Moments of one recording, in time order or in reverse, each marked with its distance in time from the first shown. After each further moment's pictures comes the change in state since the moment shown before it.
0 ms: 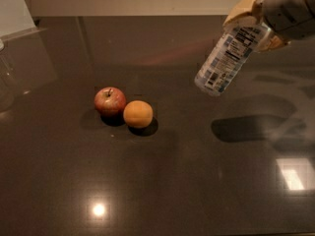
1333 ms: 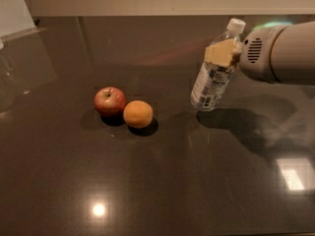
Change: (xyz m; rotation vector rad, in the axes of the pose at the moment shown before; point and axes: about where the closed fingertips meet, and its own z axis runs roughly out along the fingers) arm -0.040 0.010 0.052 0.178 0.104 -0.444
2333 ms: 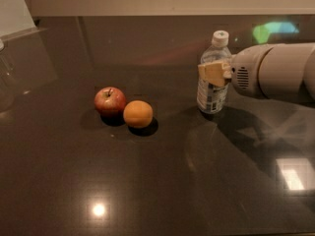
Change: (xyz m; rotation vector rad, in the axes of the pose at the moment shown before) arm -0.021 0.000 0.014 0.001 0.027 -0.372
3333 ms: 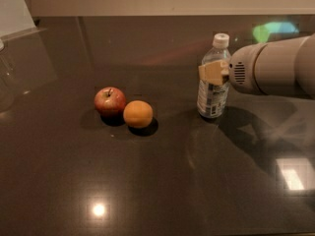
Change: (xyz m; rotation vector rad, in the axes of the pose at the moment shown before) arm -0.006 0.007 0.005 -0.033 -0.072 0.084
